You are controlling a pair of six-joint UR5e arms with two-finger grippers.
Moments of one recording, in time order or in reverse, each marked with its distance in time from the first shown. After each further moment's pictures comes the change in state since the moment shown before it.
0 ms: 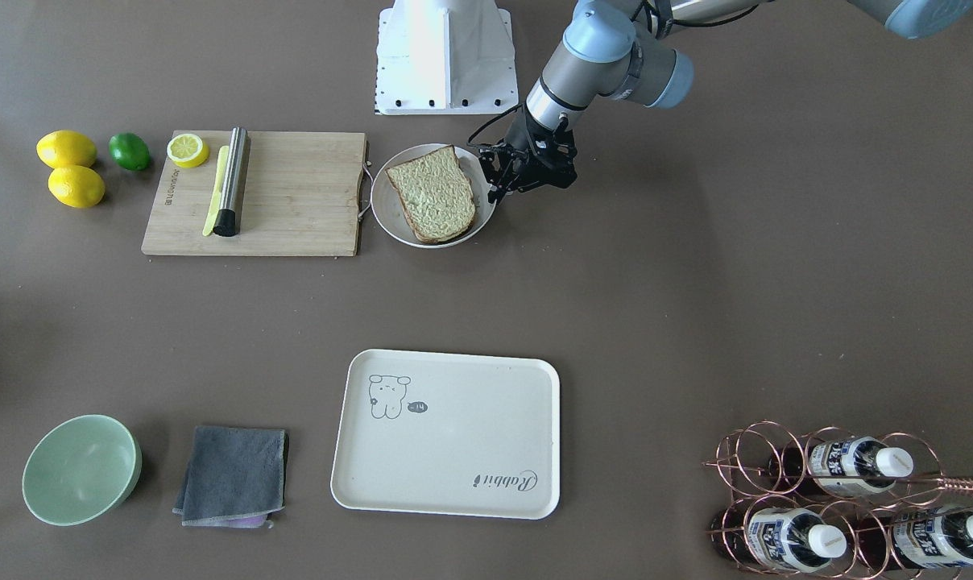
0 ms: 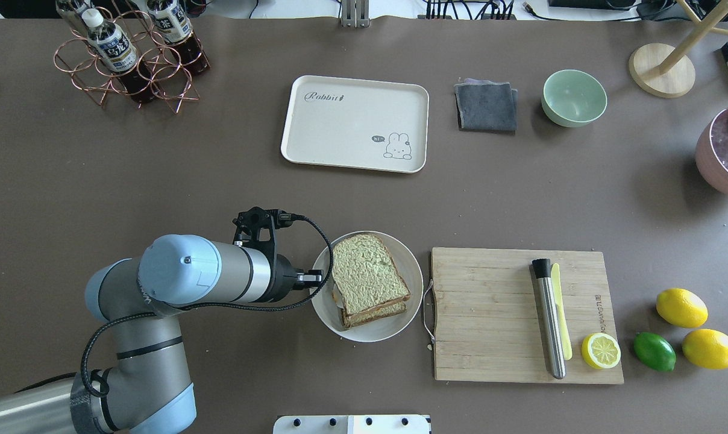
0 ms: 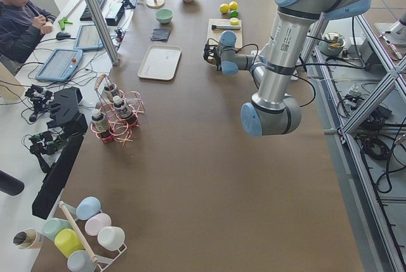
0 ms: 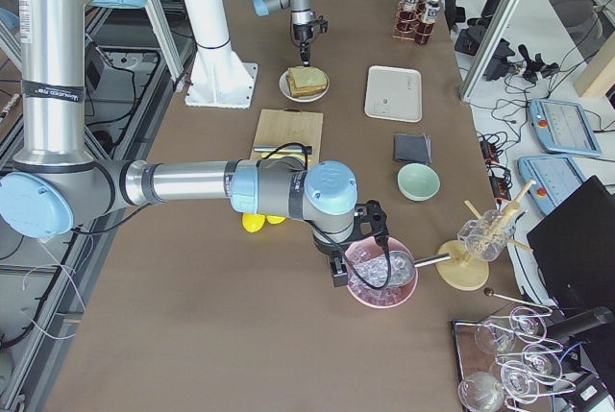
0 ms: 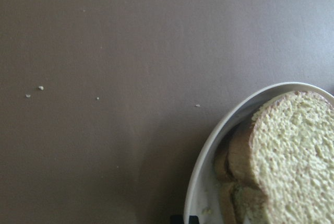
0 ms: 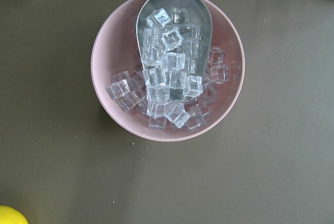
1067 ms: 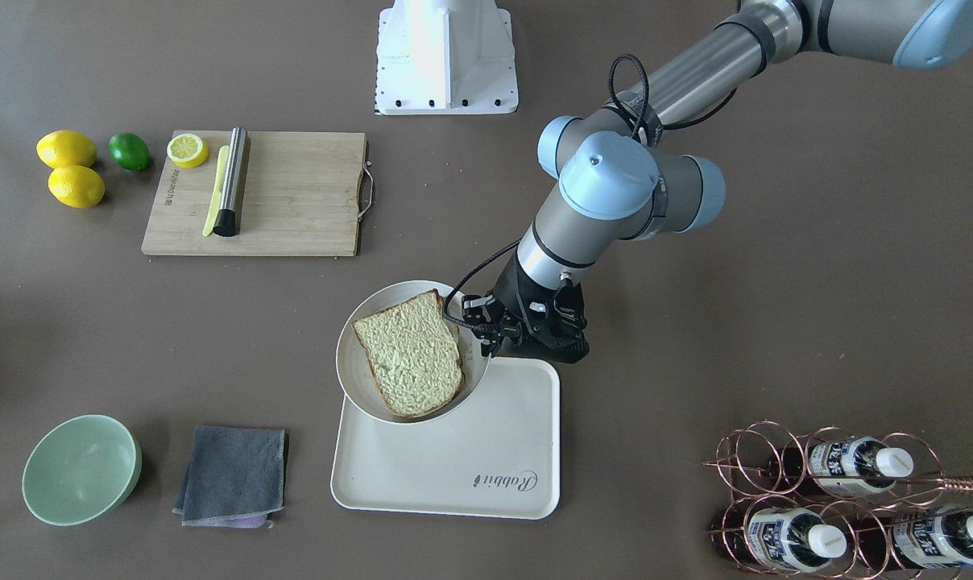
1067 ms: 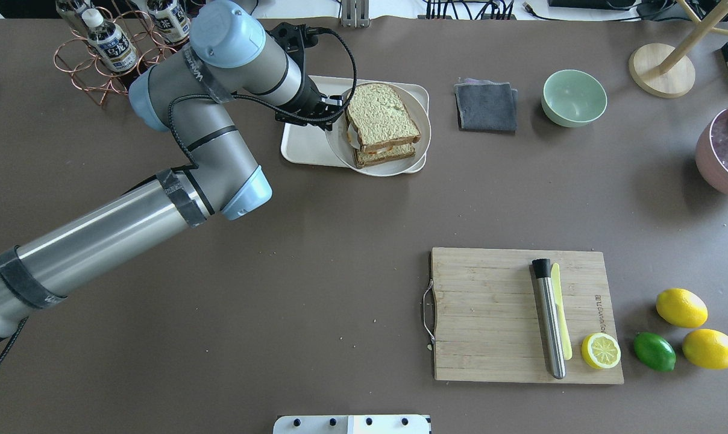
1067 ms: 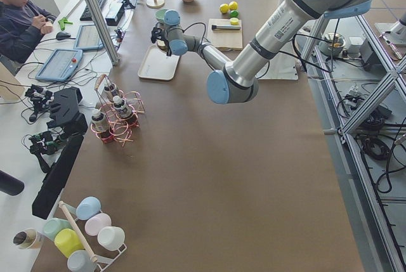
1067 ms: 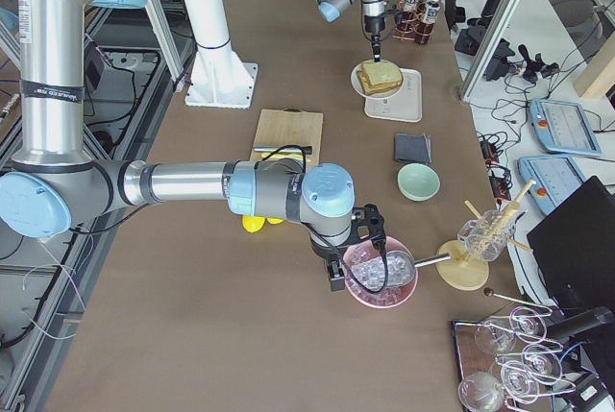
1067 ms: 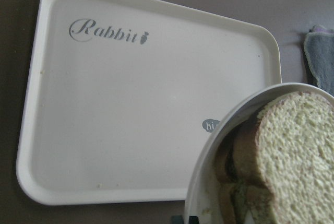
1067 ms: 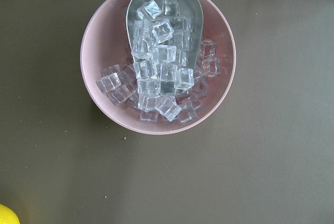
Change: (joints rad) left arm -0.371 -0.453 0.563 0.033 -0.257 0.226; right arm 0.003 -0.010 0.000 0.002 -0.021 -0.002
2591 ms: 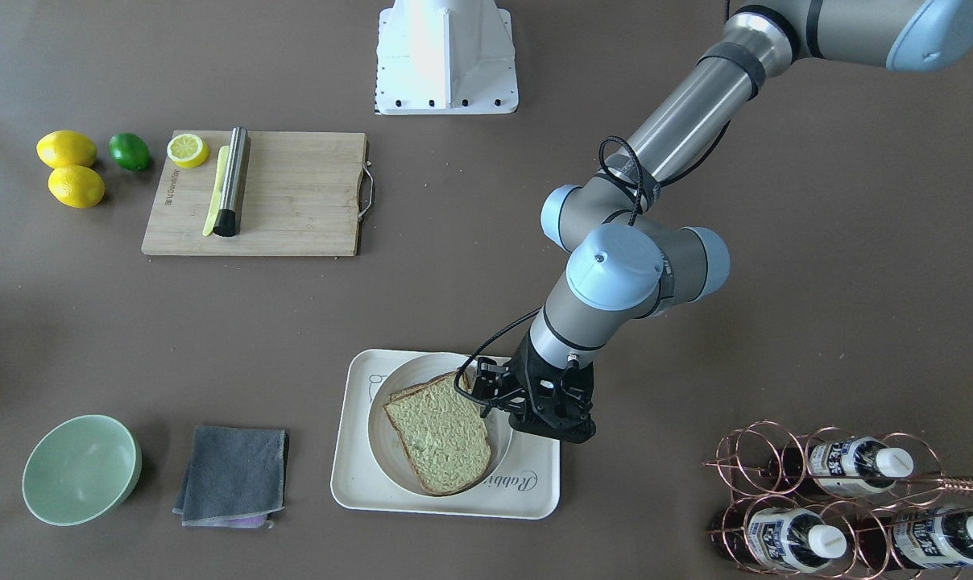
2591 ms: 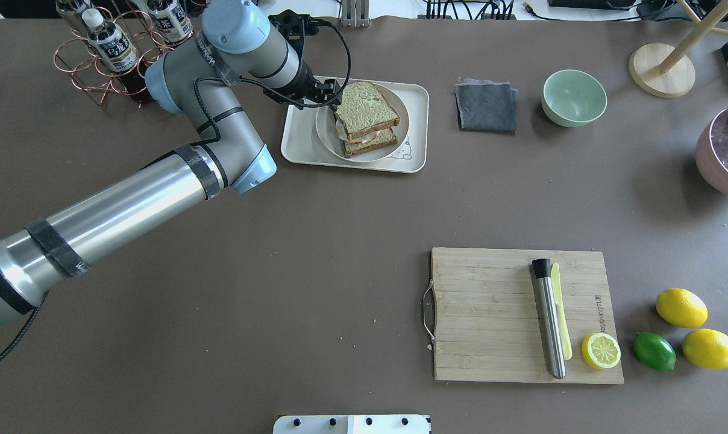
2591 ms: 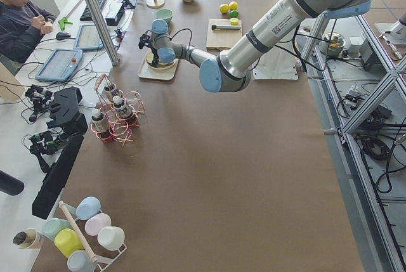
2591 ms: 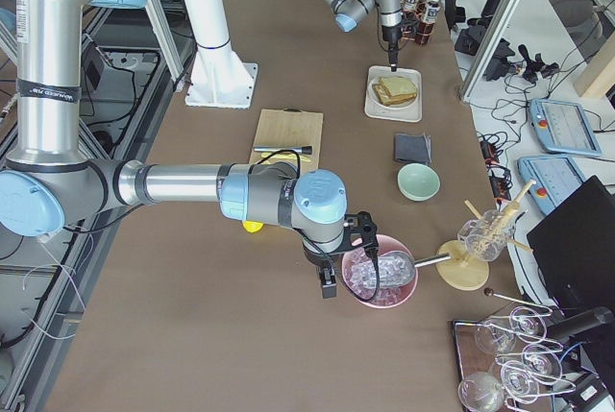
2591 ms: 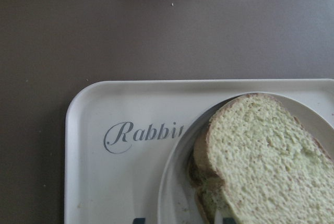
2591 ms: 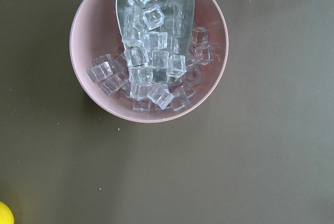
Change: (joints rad) left arm -0.024 -0.066 0.224 -0.153 0.031 0.147; right arm 0.007 -0.025 0.002 0.004 -0.028 -0.001
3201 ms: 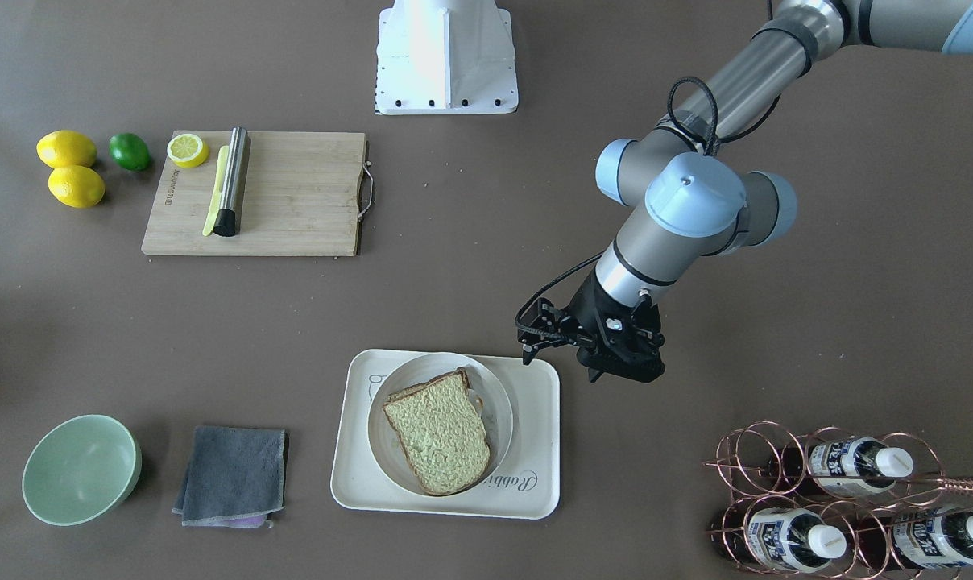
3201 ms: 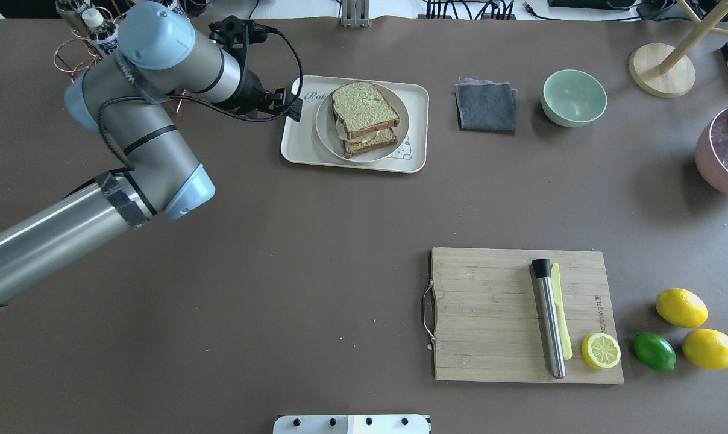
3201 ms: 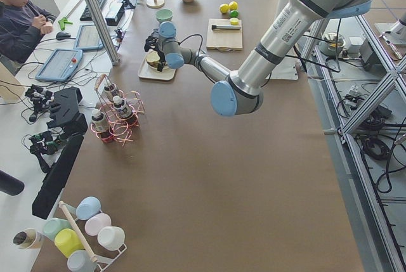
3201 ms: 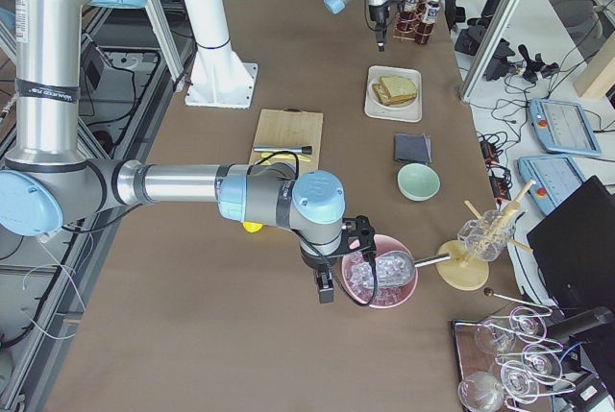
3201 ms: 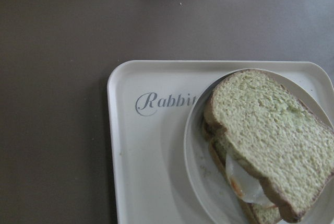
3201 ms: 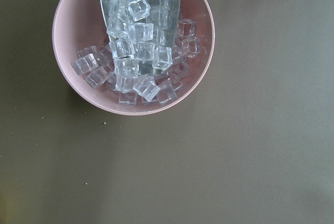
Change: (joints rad) left arm -0.034 0.303 -0.436 0.104 -0.031 0.002; right arm 0.000 -0.010 0.002 -0.001 -0.041 0.001
